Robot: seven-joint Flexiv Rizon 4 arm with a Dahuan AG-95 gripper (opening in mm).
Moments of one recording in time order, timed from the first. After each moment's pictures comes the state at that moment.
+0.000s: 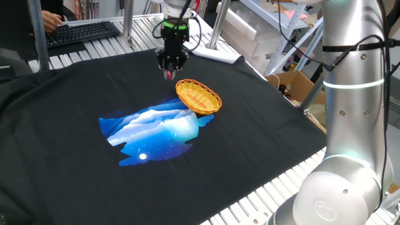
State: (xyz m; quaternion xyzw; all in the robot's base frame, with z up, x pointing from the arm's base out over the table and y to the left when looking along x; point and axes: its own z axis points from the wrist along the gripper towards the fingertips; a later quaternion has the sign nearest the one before) arm 0.651 -0.036 0.132 -0.19 -0.98 -0.02 0.11
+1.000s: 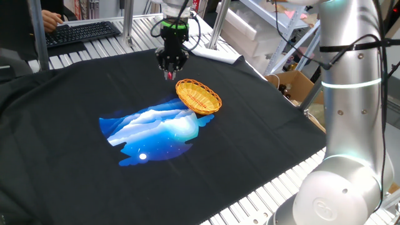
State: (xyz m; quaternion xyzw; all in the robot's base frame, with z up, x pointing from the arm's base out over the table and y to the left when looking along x) arm 0.655 -0.038 0.130 -0.22 -0.97 0.00 0.11
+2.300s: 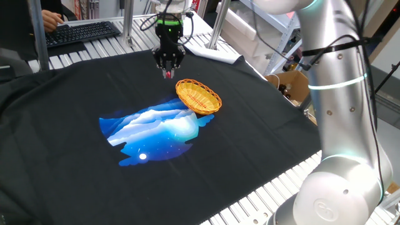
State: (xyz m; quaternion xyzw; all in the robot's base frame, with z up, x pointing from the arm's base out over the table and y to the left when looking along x) arm 0.662 -0.037 0.134 -0.22 -0.96 0.02 0.15
